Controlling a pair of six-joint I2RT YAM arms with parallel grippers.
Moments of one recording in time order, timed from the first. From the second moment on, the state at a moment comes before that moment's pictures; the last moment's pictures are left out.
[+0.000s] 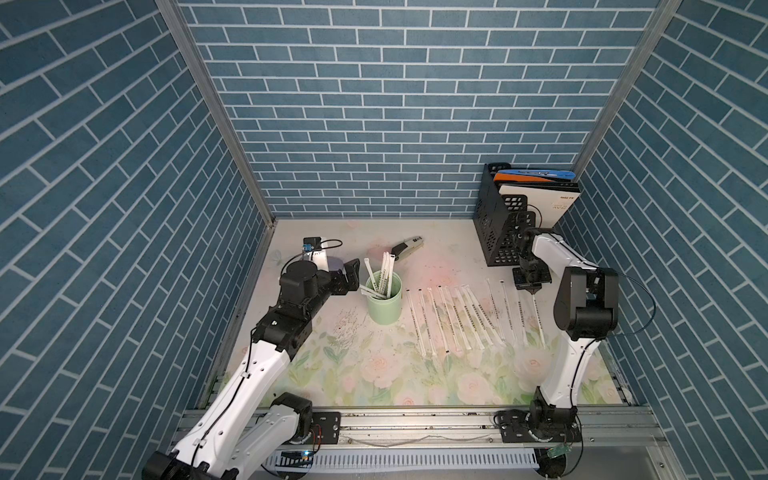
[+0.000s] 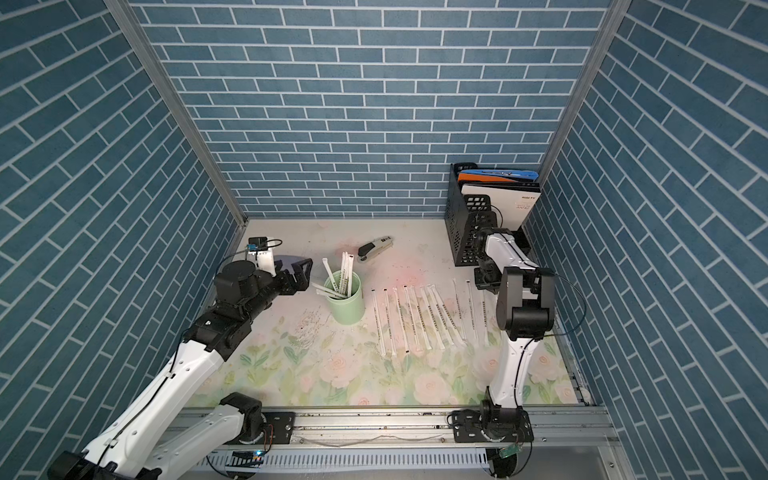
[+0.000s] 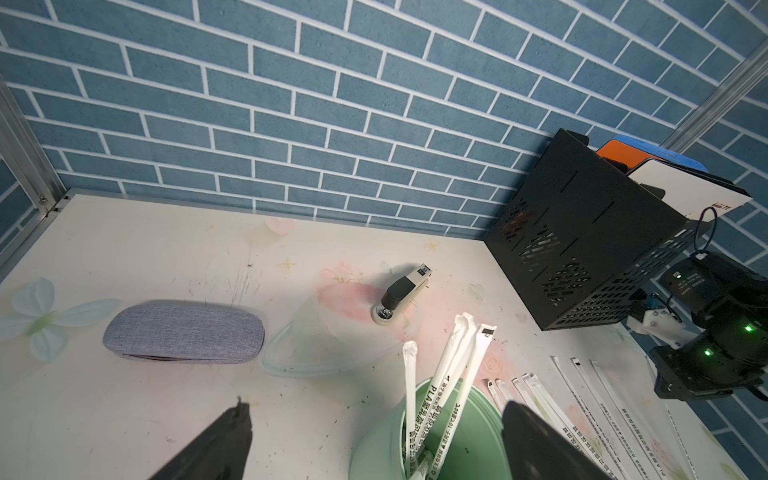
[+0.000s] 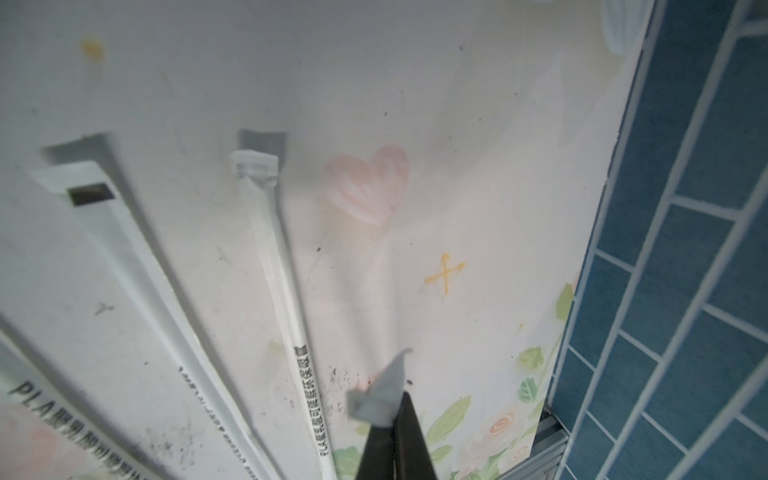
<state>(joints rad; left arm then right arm) -0.32 0.91 0.81 -0.21 -0.01 -0.33 0.04 2.04 1.62 -1.20 0.36 0.11</state>
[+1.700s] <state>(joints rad) -0.38 0.75 0.71 -0.23 -0.02 -0.49 0.35 1.39 1.13 -0.72 -0.02 0.11</state>
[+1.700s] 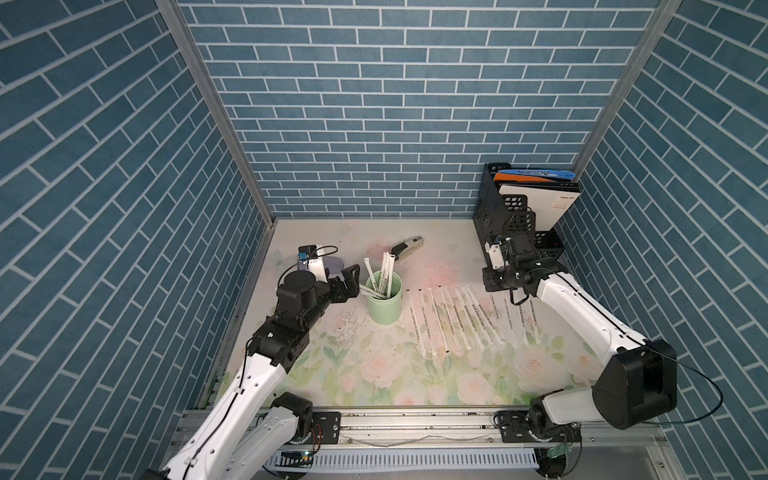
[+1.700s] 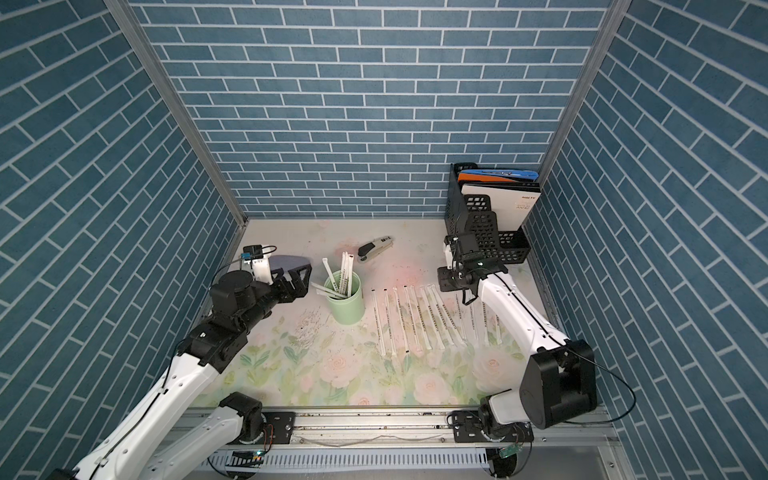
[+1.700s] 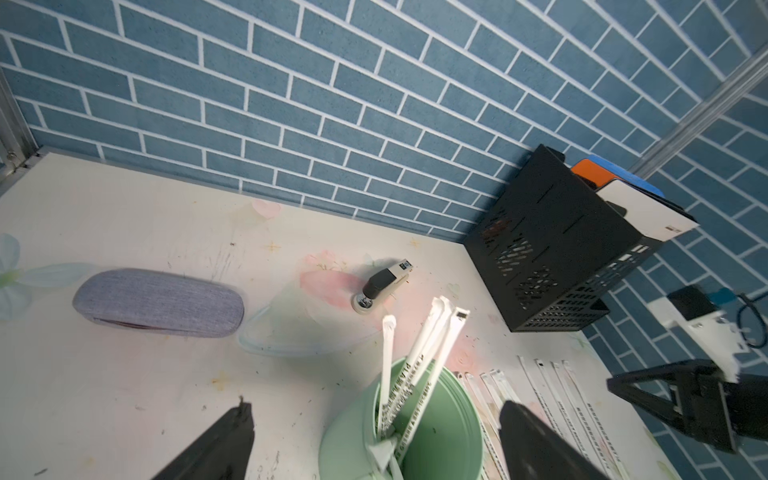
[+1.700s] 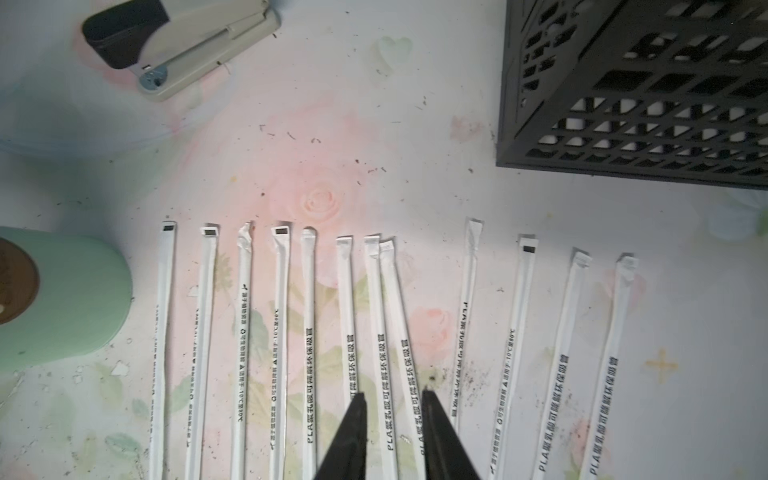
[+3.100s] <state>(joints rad) -0.80 0.82 0.58 -0.08 -0.50 -0.64 0.44 1.28 1.09 -0.52 -0.27 0.11</state>
